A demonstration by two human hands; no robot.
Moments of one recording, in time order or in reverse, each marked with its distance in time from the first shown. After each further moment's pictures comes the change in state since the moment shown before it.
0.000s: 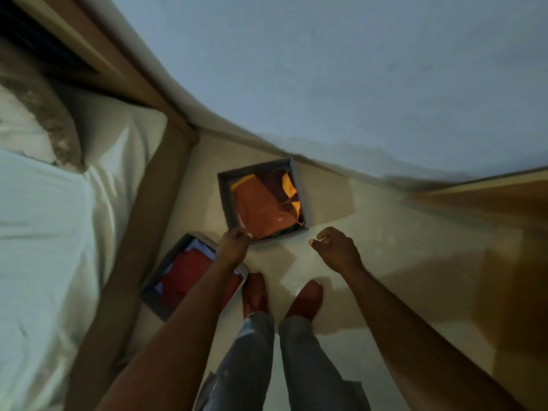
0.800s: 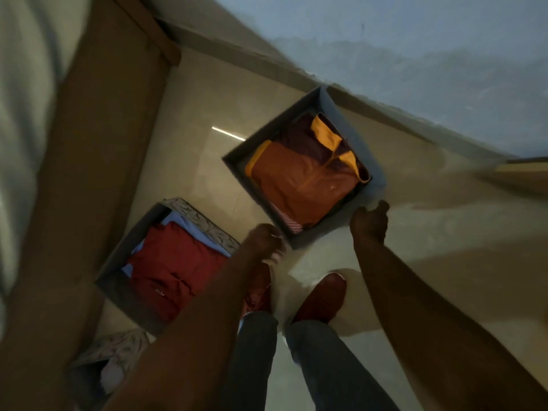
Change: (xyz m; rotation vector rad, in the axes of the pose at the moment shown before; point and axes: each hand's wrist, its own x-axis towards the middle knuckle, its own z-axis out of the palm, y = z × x) left_hand 0.195 -0.124 0.111 -0.053 -0.360 -0.316; right_hand 0.232 0.096 0.127 0.234 0.379 0.434
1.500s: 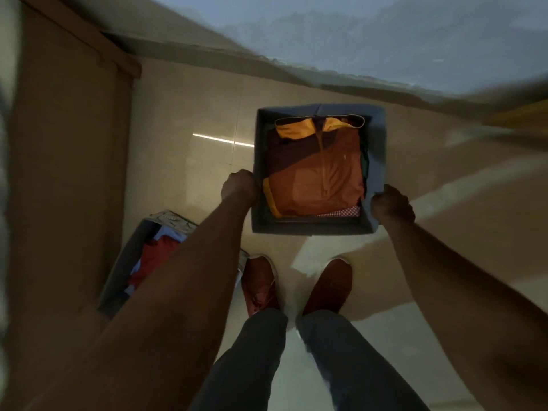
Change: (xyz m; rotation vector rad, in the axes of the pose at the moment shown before) left_hand 0.047 0.088 -0.023 0.777 0.473 0.228; right_hand 0.050 0.041 -0.048 -0.404 -0.088 -0.104
